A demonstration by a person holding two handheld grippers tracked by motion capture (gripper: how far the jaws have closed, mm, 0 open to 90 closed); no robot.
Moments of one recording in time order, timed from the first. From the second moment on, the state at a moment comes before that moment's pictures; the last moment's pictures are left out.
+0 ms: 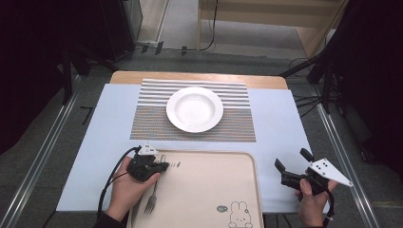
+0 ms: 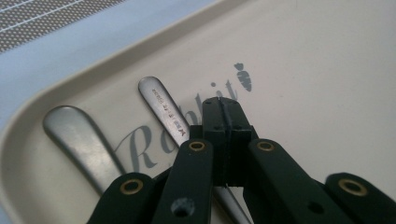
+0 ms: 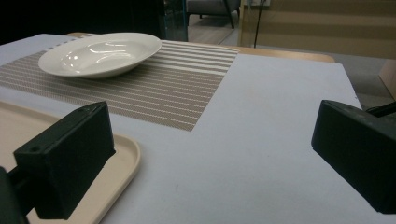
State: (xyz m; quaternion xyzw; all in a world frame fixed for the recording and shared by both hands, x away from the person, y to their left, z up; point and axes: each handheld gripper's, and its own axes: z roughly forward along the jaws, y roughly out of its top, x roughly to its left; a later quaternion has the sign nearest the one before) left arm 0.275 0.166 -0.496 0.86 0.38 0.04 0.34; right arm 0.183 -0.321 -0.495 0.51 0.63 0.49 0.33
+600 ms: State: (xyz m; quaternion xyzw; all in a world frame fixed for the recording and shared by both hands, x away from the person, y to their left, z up) left arm 0.271 0.188 -0.477 0.81 0.38 0.05 0.44; right arm 0.184 -0.321 -0.496 0.51 0.63 0.49 0.33
